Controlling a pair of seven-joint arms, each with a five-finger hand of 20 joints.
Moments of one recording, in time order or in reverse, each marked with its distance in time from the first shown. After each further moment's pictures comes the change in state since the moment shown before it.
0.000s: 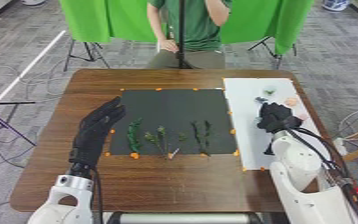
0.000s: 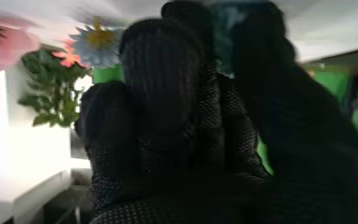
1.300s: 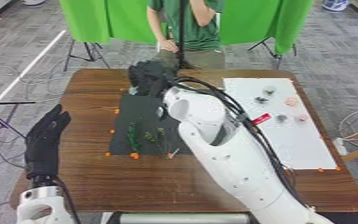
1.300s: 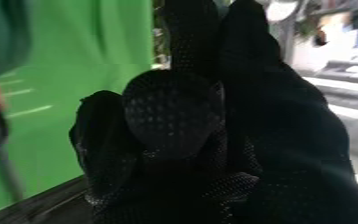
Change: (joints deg) left arm 3.2 0.4 -6.7 2.8 -4.8 16.7 8.3; right arm 30.9 -15.3 -32.7 9.9 5.5 -5.3 -16.9
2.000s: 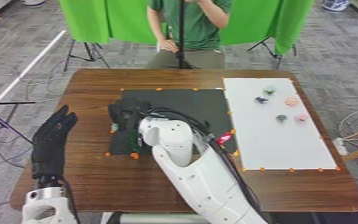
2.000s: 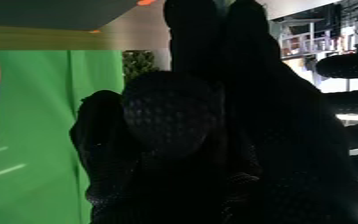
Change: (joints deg) left arm -0.5 -0.4 0.6 1.3 -0.3 -3.1 0.9; right arm -7.1 -10.3 0.8 9.8 -9.9 -1.9 -6.1
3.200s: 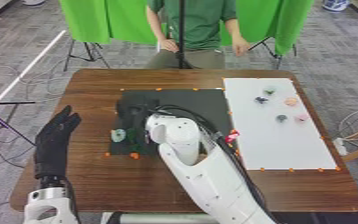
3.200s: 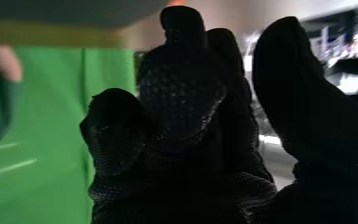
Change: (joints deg) left arm -0.1 -0.5 0.1 0.3 -0.1 -1.5 -0.3; right arm 0.3 2.9 0.3 -4.0 2.3 -1.7 3.7
